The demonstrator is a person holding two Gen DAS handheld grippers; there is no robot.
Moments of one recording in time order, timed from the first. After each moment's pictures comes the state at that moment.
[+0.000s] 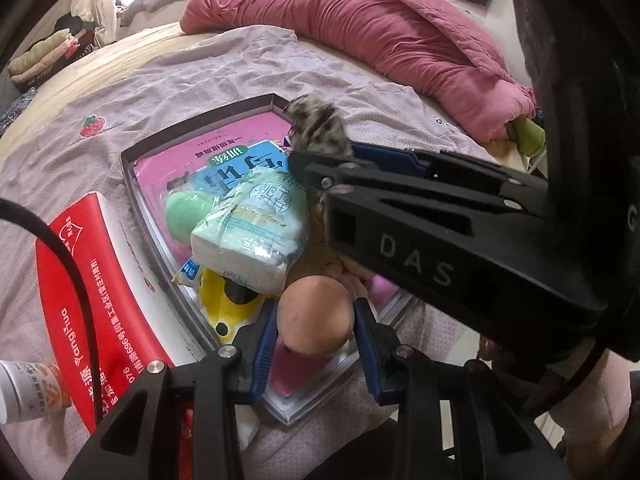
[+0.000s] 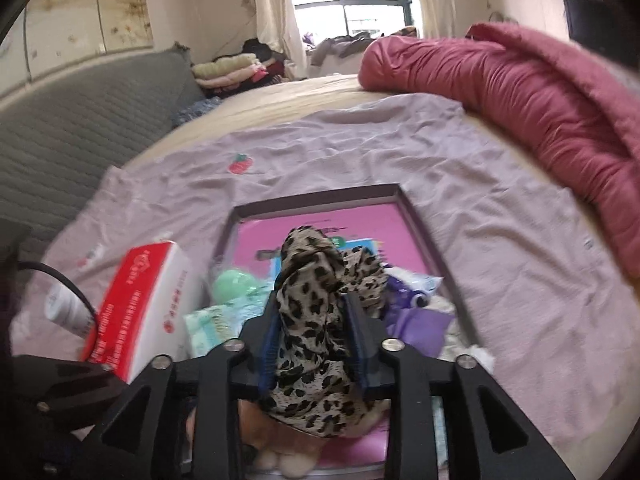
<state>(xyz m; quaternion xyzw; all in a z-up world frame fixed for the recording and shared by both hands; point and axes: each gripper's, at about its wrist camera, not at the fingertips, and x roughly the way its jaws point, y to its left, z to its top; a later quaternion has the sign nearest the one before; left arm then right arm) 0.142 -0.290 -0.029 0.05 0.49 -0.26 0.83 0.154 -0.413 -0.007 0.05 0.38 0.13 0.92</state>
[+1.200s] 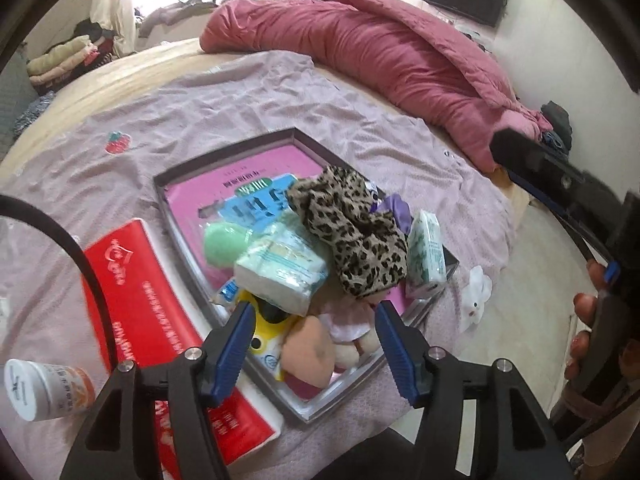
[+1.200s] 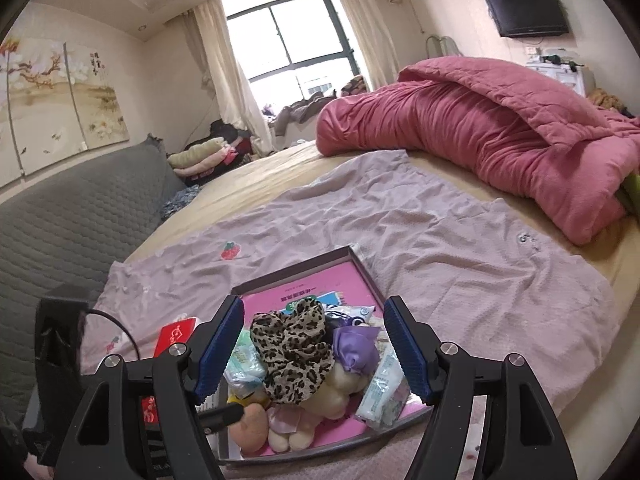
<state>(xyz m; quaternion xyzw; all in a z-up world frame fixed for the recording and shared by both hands) 0.137 -0.271 0.007 0.03 0.46 -0.24 0.86 0.067 -0.469 0.070 0.13 0.27 0.05 0.95</state>
